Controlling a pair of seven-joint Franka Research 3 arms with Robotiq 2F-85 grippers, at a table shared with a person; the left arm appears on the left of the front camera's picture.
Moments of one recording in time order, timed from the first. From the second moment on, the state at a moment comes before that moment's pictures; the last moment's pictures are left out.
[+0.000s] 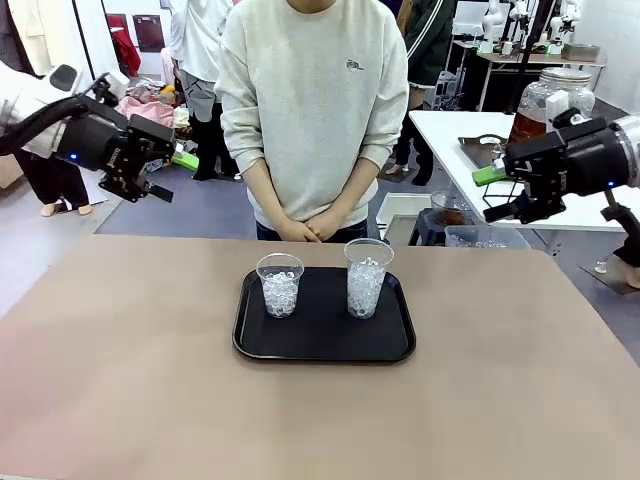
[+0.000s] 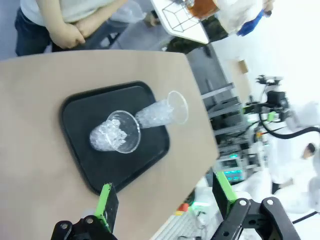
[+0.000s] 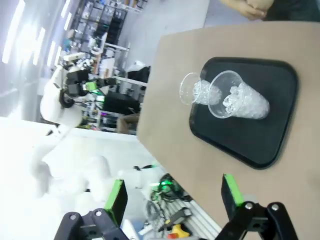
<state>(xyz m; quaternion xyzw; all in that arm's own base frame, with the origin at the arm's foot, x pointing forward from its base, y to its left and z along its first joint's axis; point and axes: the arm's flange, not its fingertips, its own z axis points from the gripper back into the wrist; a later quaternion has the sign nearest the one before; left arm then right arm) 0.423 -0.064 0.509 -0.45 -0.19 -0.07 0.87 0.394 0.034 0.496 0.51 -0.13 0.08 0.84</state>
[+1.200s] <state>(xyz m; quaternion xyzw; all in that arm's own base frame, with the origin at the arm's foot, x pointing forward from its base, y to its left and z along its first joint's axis) 0.484 -0.034 0.452 -0.59 -0.05 -0.06 0.80 0.448 -0.003 0.446 0.64 -0.06 0.04 0.77</state>
